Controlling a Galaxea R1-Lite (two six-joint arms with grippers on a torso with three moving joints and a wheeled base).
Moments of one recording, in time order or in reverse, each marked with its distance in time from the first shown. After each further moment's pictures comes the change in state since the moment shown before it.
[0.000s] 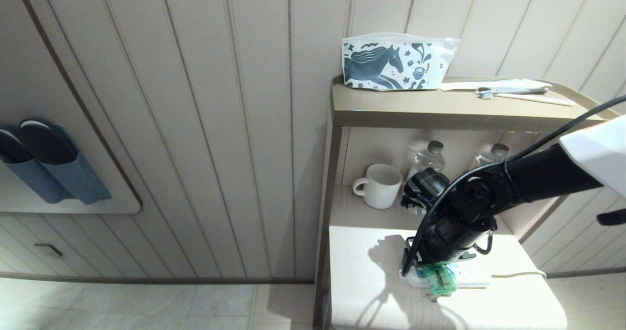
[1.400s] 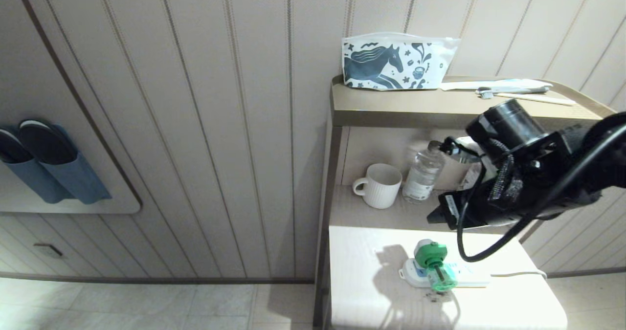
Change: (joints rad) left arm 0.000 0.000 0.000 0.000 0.001 0.000; right arm 0.036 -0.390 -0.047 0.079 -0.029 -0.032
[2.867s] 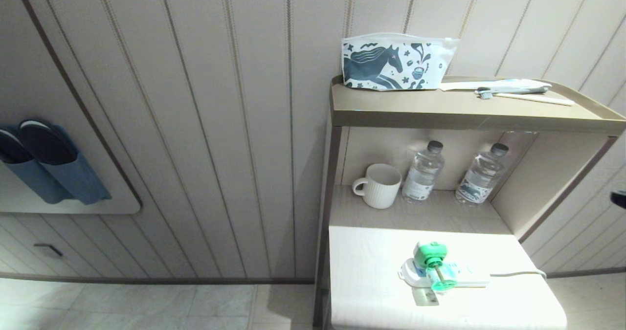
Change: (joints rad) left arm 0.000 0.000 0.000 0.000 -0.001 0.000; right arm -0.058 -0.774 0.395 -0.275 -0.174 -0.136
